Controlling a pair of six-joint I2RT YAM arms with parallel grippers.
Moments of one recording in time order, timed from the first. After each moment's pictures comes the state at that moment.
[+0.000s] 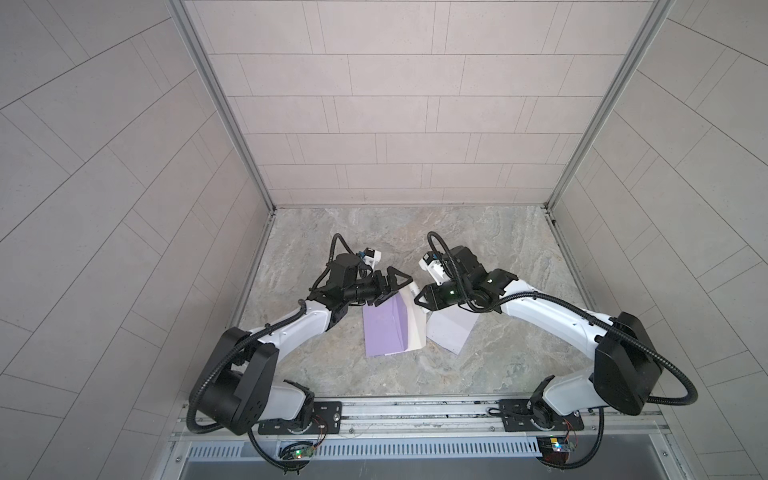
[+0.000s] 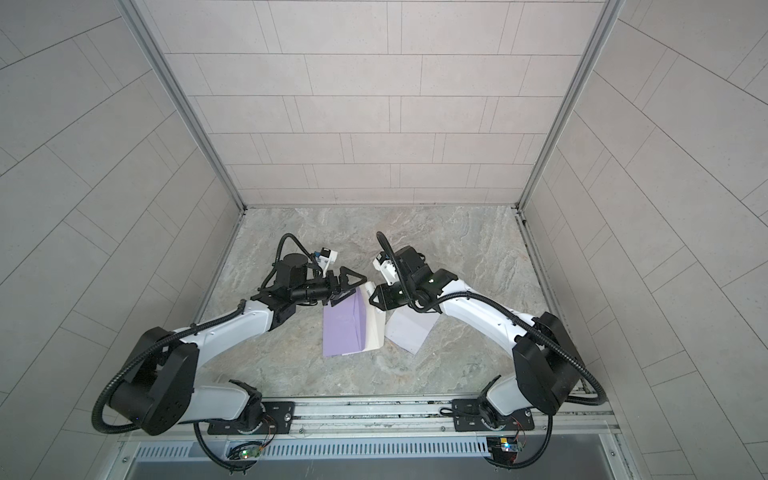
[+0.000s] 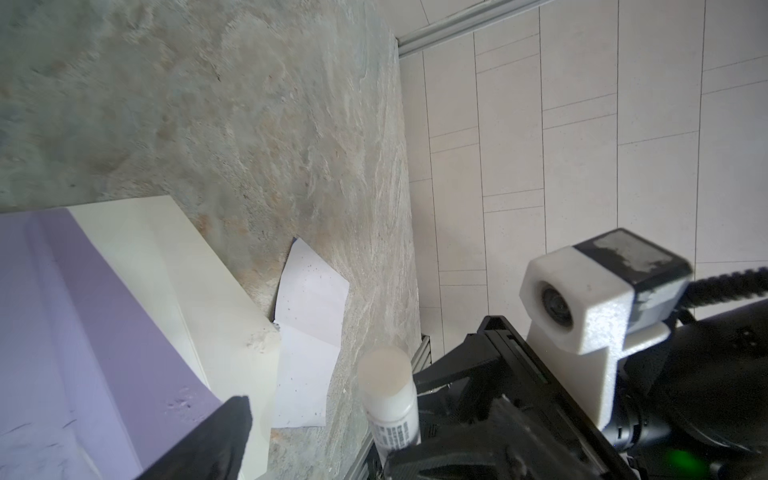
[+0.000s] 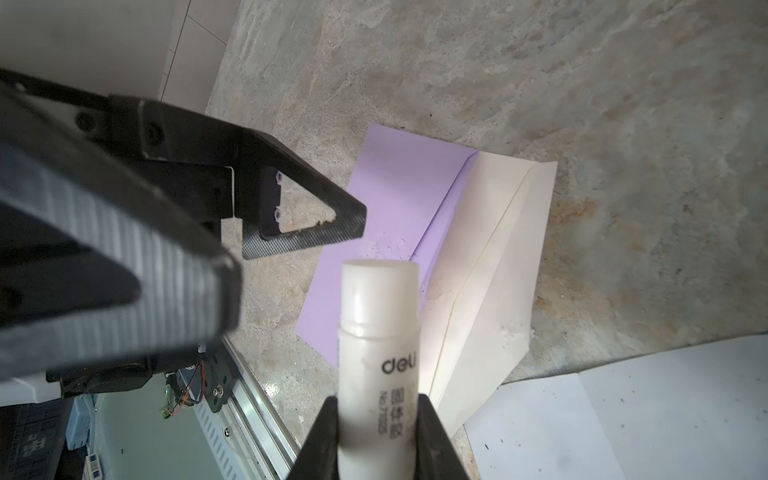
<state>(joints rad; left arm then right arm) -0.43 1.38 0.66 0.26 0.73 -0.98 0.65 1.47 1.05 -0.44 -0.42 0.41</state>
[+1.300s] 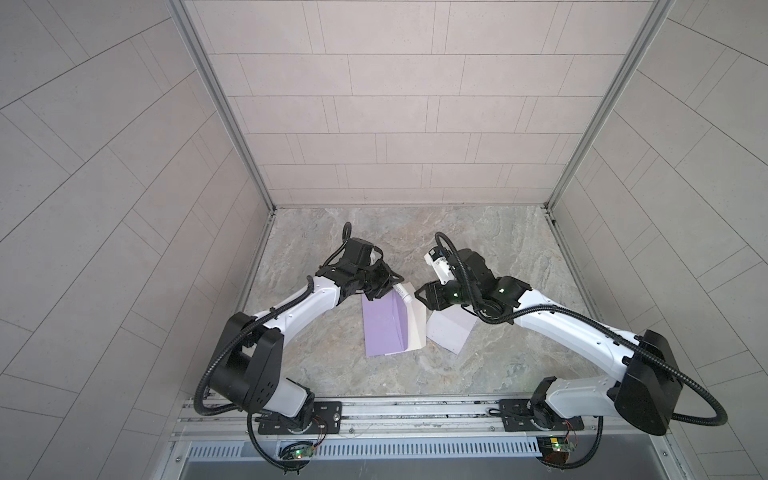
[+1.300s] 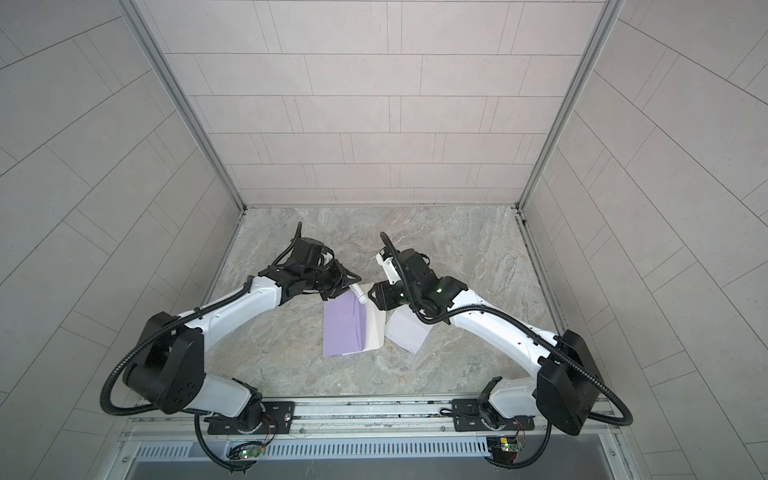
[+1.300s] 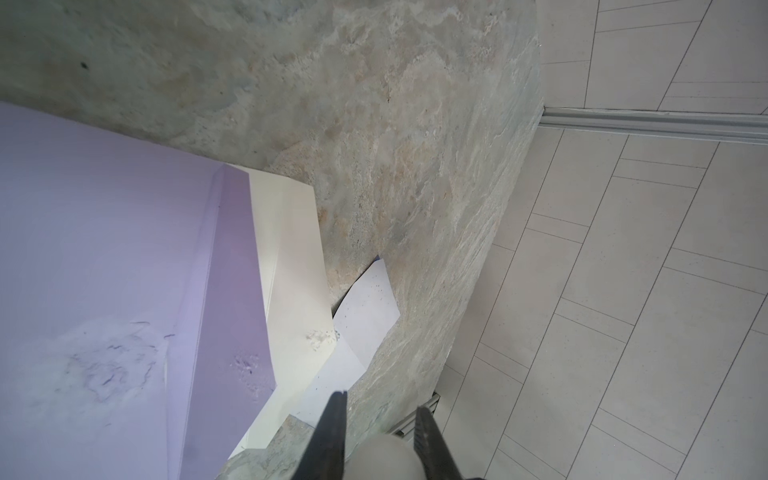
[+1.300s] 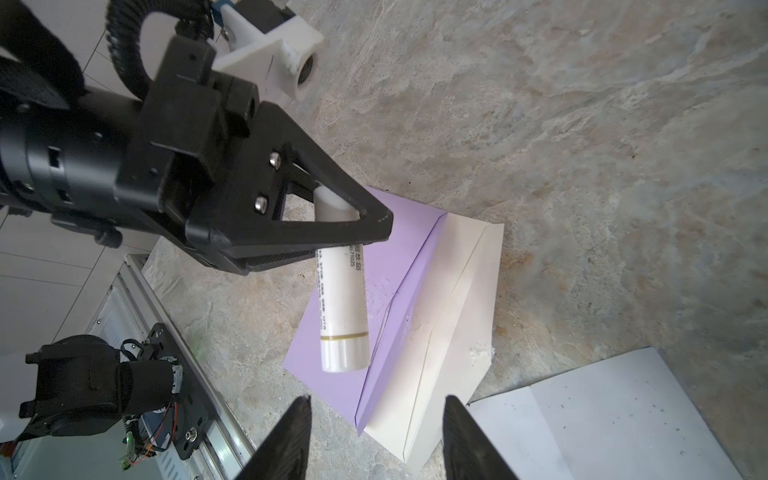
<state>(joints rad) -0.46 1.48 0.95 -0.28 0.49 -1.18 0.71 1.33 1.01 -0.39 -0.22 0.42</state>
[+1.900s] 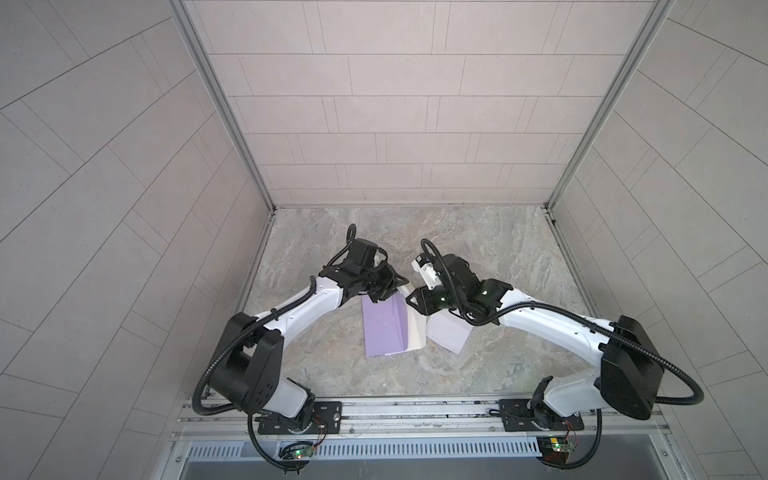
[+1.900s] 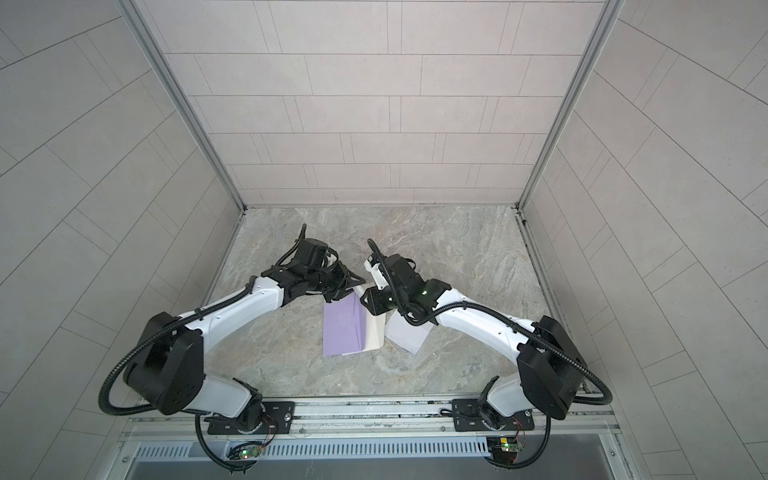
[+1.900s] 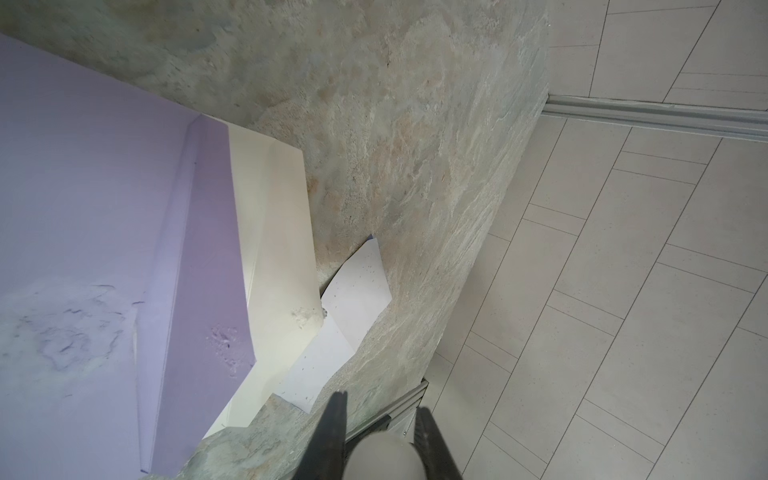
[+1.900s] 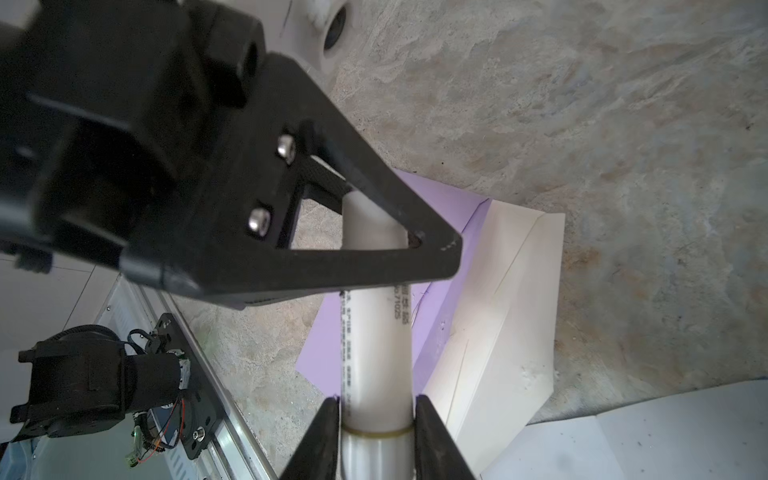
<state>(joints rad) -0.49 1.48 0.96 -0.29 0.50 -1.24 0.77 1.43 1.01 -0.31 -0.24 0.46</state>
